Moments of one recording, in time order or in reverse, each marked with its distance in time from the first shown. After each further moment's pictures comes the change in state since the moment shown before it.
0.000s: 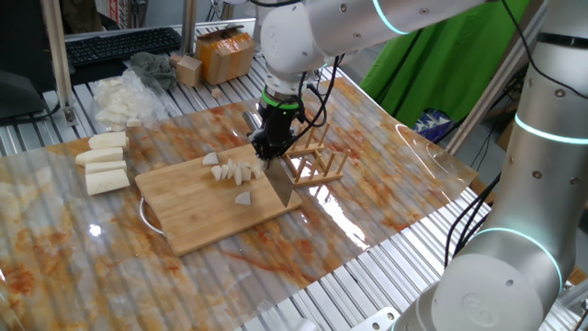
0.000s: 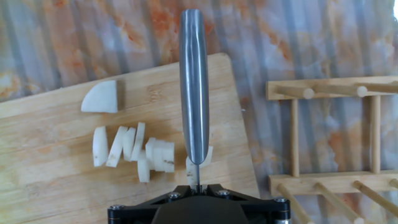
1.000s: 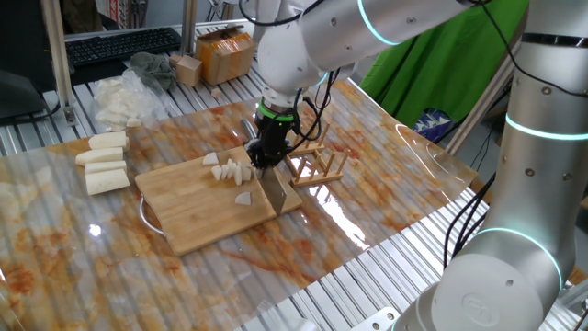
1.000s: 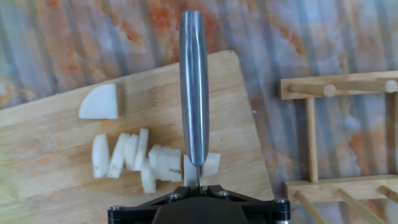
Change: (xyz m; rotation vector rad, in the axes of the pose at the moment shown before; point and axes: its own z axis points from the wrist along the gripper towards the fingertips) arm -0.001 0.010 0.011 -0.025 -0.002 0.043
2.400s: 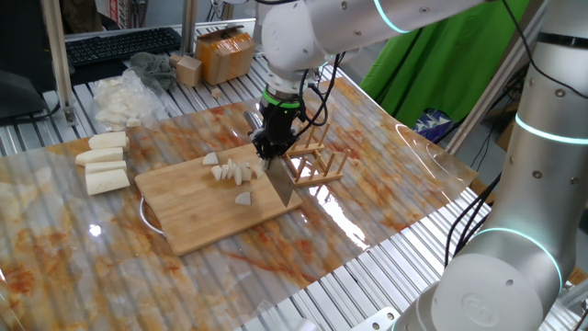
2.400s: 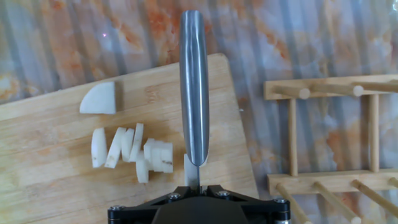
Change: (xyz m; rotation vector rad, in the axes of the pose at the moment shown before) arm 0.002 -0.013 -0.019 0.022 0.005 -0.029
